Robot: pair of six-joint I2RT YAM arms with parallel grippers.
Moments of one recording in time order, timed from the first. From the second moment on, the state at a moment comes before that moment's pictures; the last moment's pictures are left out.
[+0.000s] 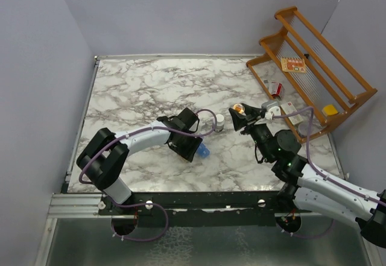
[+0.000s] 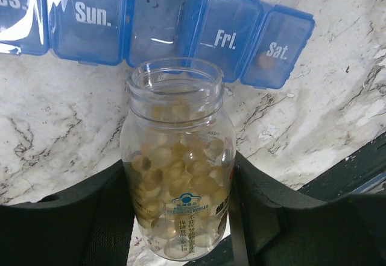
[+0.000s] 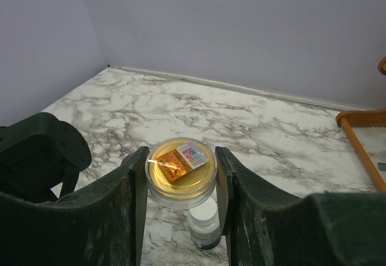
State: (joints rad) left arm -0.77 1.59 0.94 -0.60 0.21 -0.15; right arm 0.88 0.78 0.48 0.52 0.40 -0.02
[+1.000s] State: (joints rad) left arm -0.77 1.68 1.08 -0.77 0.17 -0.07; right arm 0.88 0.73 0.46 0.52 0.43 -0.02
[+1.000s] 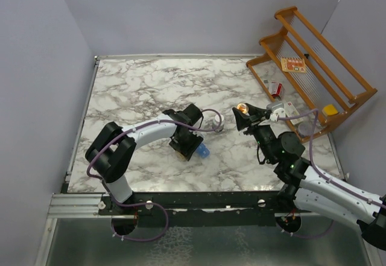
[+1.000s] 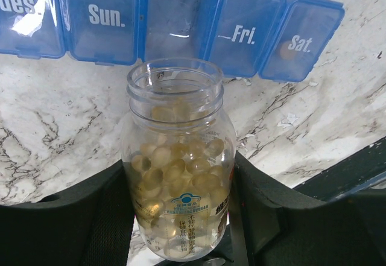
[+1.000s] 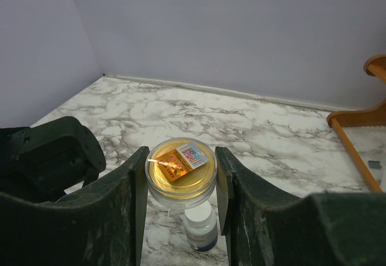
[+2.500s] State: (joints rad) left arm -0.77 1.82 1.30 -0.96 0.14 0.00; right arm 0.88 0.71 0.42 0.48 0.49 -0.01
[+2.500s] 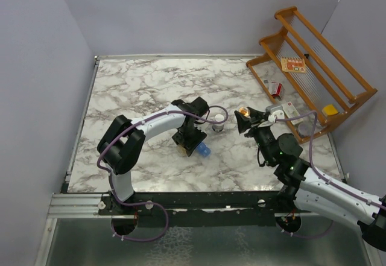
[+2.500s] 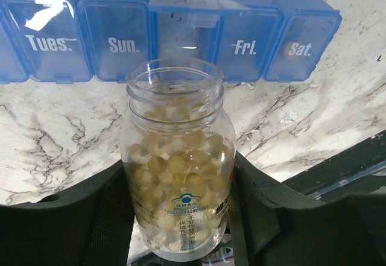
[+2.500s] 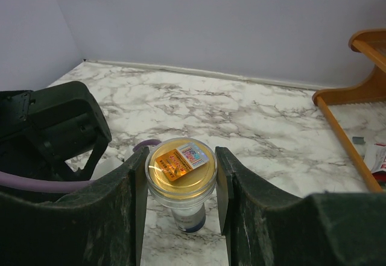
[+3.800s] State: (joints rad) left arm -0.77 1.85 1.33 -1.00 0.12 0.00; right arm 0.88 0.74 0.20 0.30 0.30 0.38
